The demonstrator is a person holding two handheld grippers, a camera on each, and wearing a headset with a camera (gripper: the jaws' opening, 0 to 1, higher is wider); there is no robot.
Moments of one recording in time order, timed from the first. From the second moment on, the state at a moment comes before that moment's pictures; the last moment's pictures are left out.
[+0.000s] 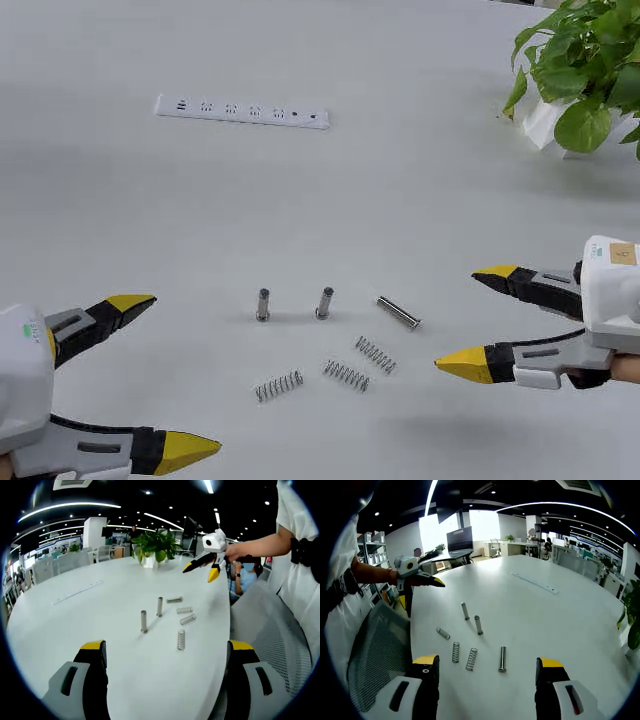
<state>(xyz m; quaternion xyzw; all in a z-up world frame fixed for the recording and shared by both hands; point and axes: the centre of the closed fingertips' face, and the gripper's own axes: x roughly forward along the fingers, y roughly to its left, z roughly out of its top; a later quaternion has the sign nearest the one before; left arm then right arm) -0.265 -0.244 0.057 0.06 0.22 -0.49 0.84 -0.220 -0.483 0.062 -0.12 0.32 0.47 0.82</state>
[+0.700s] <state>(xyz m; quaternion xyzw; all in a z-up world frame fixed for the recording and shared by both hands) -0.261 -0.246 0.059 0.05 0.22 -0.49 0.84 -0.197 -0.458 0.059 -0.14 0.33 0.47 0.80</state>
